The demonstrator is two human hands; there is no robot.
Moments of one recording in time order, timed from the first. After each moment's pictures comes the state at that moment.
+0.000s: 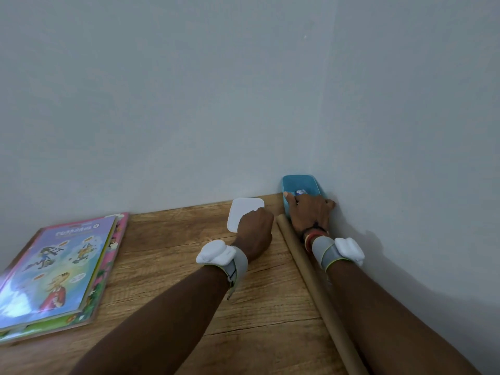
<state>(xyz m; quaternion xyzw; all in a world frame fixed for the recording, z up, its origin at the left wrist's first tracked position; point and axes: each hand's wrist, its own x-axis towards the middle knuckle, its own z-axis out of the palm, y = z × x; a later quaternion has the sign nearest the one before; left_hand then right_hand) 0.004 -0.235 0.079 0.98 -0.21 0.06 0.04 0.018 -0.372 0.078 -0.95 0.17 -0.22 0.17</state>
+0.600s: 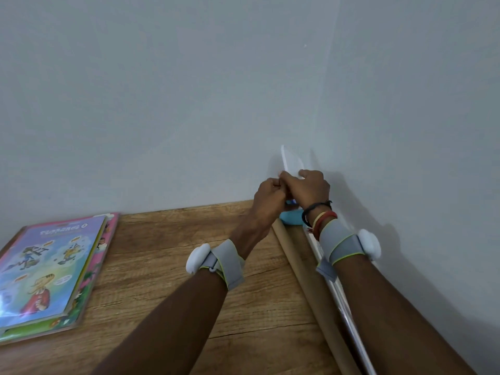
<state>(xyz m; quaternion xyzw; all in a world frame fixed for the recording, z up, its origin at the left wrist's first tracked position) 0.004 -0.274 0.144 0.68 -0.07 -0.08 0.72 0.006 -0.370 0.160 -0.83 0.20 -0.20 0.48</state>
